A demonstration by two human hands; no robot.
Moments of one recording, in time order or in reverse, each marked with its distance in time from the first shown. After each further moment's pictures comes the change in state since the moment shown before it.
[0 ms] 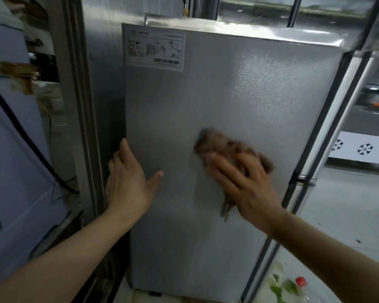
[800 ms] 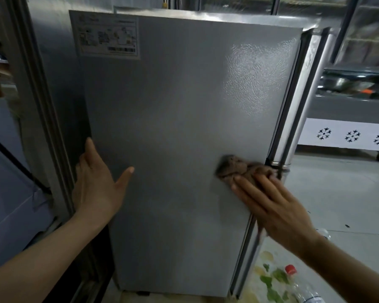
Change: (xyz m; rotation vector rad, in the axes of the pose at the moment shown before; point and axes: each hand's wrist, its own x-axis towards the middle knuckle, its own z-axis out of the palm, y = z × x) left_hand -0.004 -0.011 0.019 0.071 0.112 -0.021; right_hand -0.107 0.028 -0.022 -0.150 -0.291 0.004
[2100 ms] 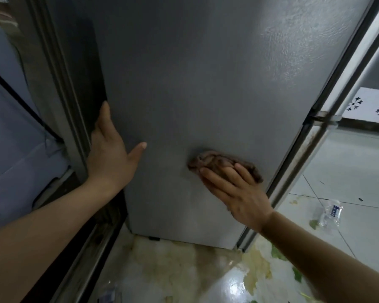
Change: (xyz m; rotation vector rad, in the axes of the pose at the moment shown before) left_hand -0.034 -0.046 0.022 -0.155 -0.102 0.047; right_hand 0.014 -0.103 0.050 0.132 0.107 -0.173
